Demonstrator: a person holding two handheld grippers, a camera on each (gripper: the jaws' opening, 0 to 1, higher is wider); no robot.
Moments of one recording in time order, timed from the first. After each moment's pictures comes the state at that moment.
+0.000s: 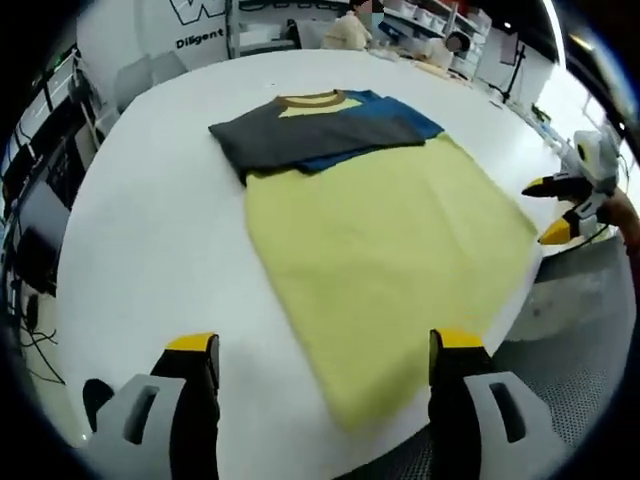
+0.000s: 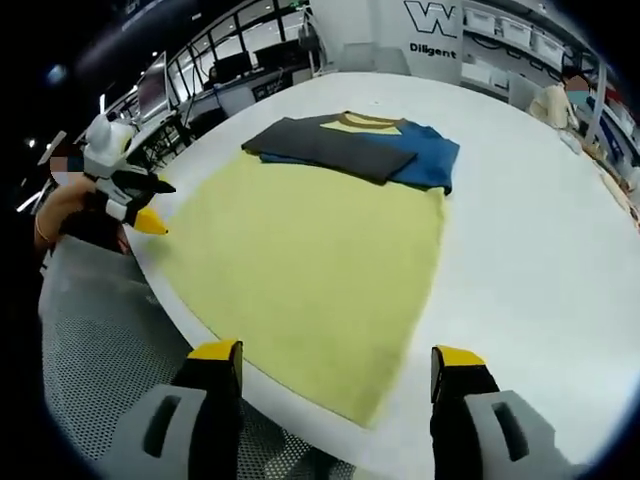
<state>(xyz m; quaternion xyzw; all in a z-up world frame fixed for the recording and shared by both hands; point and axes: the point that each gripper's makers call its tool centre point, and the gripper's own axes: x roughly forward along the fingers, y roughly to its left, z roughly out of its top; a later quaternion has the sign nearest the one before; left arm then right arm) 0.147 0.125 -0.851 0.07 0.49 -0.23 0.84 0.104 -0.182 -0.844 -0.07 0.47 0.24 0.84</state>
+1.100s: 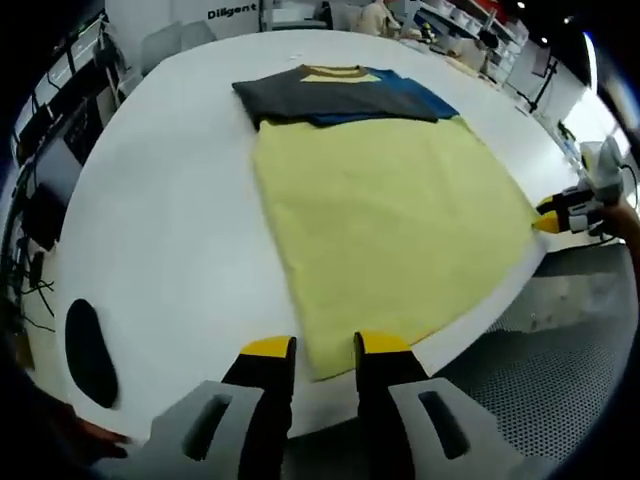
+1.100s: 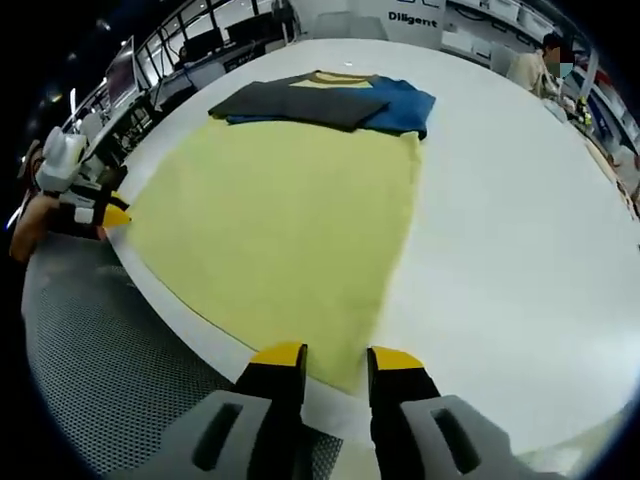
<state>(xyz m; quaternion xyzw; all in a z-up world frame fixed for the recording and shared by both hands) 0.101 0.133 -0.864 0.06 0.53 -0.17 0.83 0.088 -0.211 -0.870 -0.07 0.53 0.18 0.82</state>
